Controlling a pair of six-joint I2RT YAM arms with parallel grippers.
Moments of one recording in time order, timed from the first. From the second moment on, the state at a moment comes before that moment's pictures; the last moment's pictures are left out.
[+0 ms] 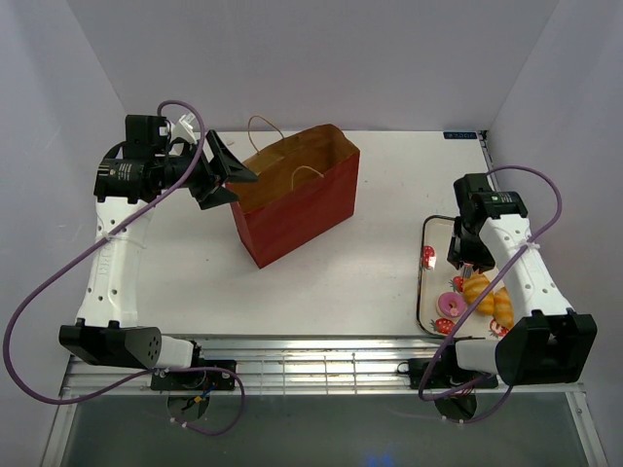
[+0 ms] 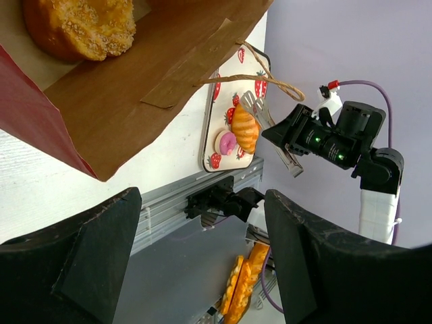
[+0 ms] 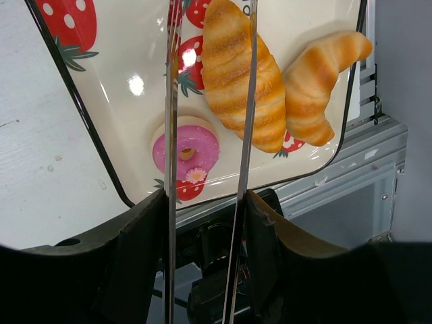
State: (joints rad) left arm -0.08 1.39 1.74 -1.11 0.67 -0.65; right arm 0.09 1.27 1.18 -1.28 0.32 0.32
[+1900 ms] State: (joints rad) left arm -0.05 1.38 1.64 -1.07 0.68 -0.68; right arm 0.04 1.38 1.21 -1.27 0.28 0.30
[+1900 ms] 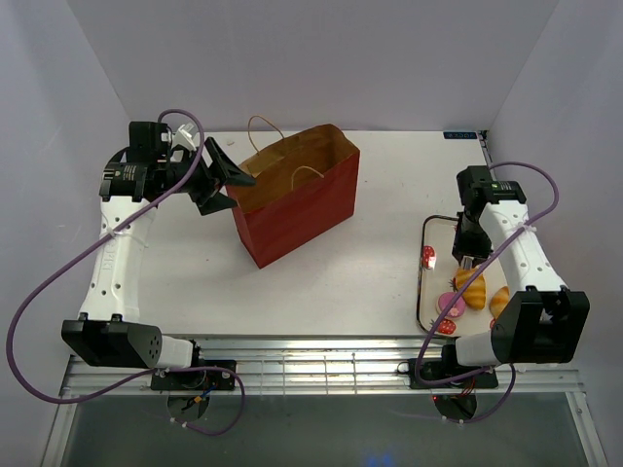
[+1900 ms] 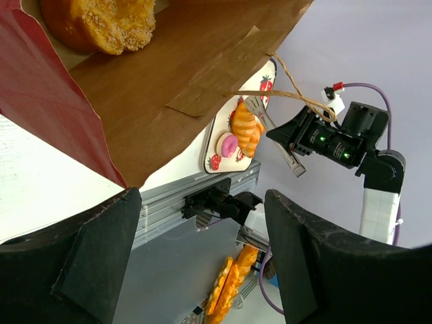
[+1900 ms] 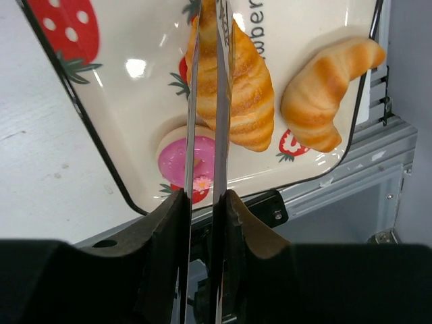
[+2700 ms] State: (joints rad) left arm -0.05 1.23 1.53 -1.02 0.64 -0.82; right arm 0.04 1.33 1.38 -1.22 0.06 0.28
